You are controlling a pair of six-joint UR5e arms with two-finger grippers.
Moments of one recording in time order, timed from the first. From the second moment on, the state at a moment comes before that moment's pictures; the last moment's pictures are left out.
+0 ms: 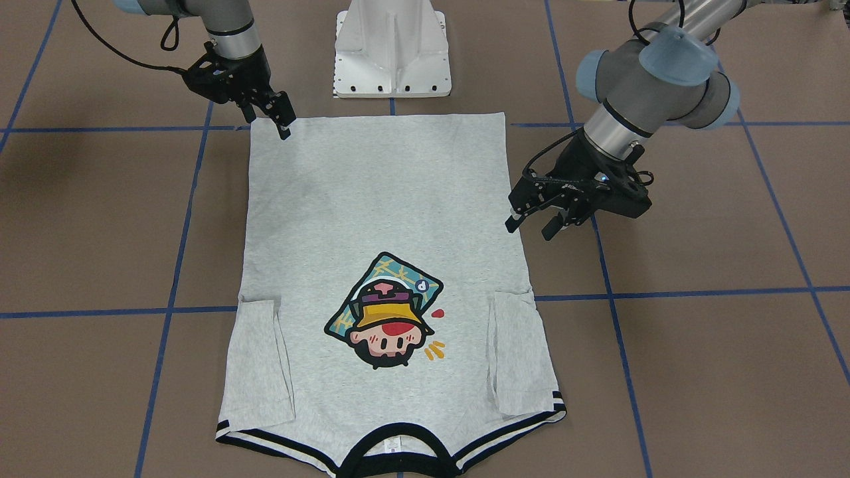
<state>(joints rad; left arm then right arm) -0.78 -1.96 -1.71 -2.31 -1.98 -1.34 0.17 -1.50 2.15 -1.41 1.49 2.09</state>
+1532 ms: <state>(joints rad) -0.78 -1.96 -1.68 -2.31 -1.98 -1.33 0.08 -1.55 2.12 -1.47 1.47 2.28</state>
